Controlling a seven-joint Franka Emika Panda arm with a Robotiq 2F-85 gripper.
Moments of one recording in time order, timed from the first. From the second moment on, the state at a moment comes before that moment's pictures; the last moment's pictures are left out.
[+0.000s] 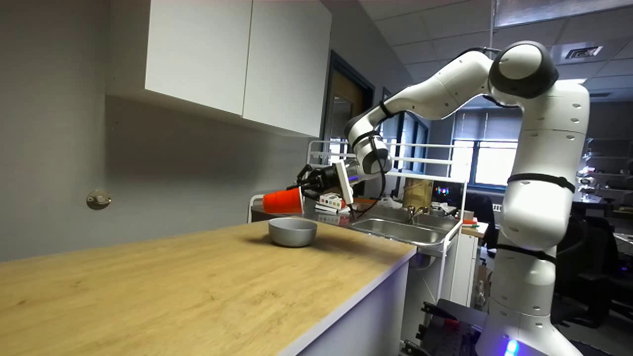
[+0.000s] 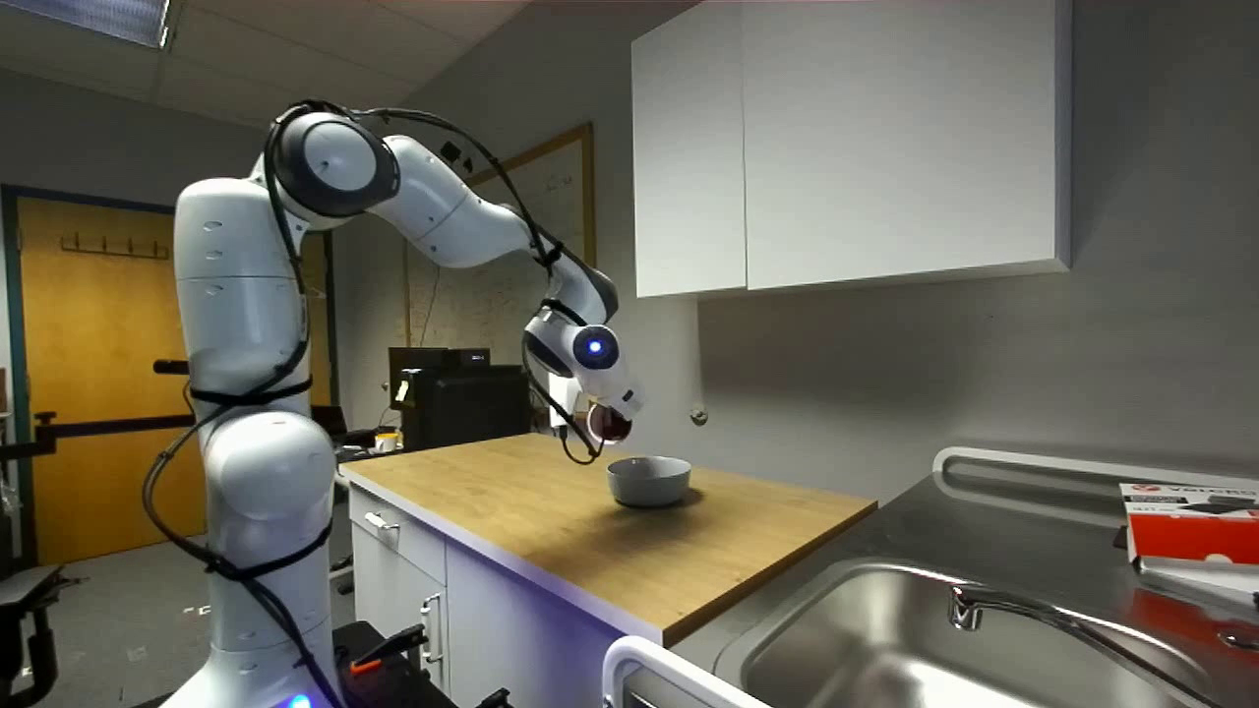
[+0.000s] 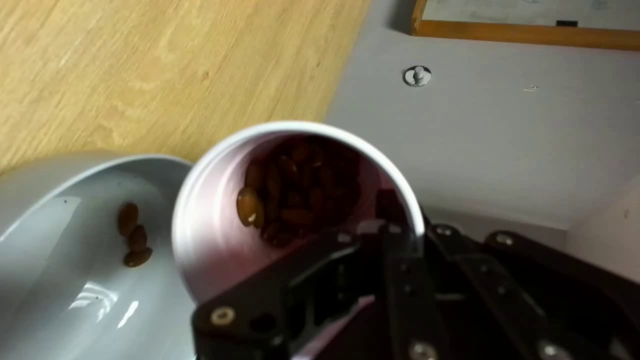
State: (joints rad) arm -0.08 -0.09 0.04 -2.35 1.79 2.40 -0.72
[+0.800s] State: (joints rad) arm -0.02 -0.38 0.18 -2.49 1.74 2.51 -0.82
